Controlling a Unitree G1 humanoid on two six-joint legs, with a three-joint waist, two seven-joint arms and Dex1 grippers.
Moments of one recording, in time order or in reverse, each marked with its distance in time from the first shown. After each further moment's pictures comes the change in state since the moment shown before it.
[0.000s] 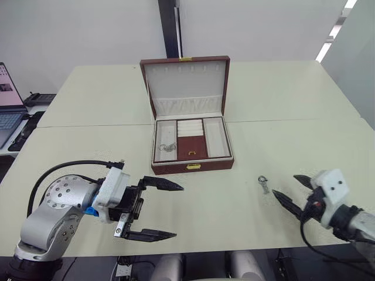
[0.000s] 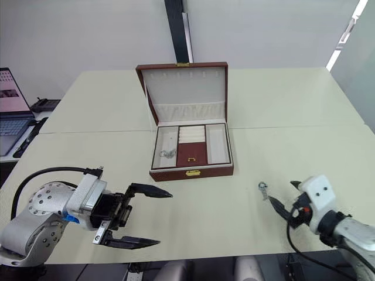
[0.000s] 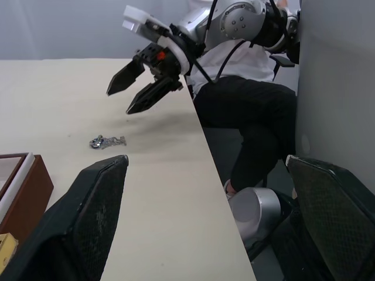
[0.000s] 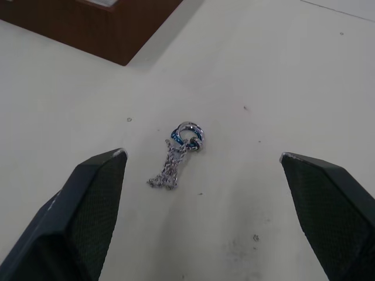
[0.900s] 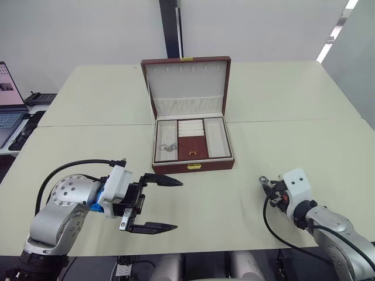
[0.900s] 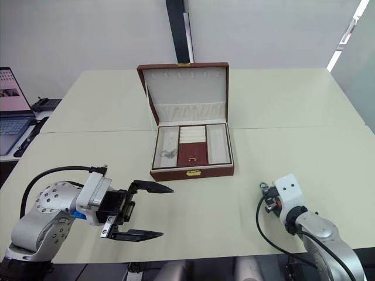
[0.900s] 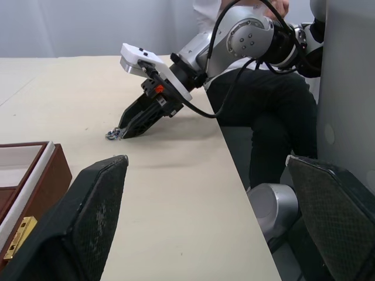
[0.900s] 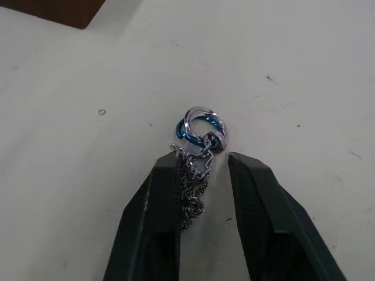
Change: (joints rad) left arm -0.031 -0.033 -0.024 0.089 0.050 -0.056 0.008; right arm -0.116 0.095 0.217 0.064 -0.142 0.114 -0.204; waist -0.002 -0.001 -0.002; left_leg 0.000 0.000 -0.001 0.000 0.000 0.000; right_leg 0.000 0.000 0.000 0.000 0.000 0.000
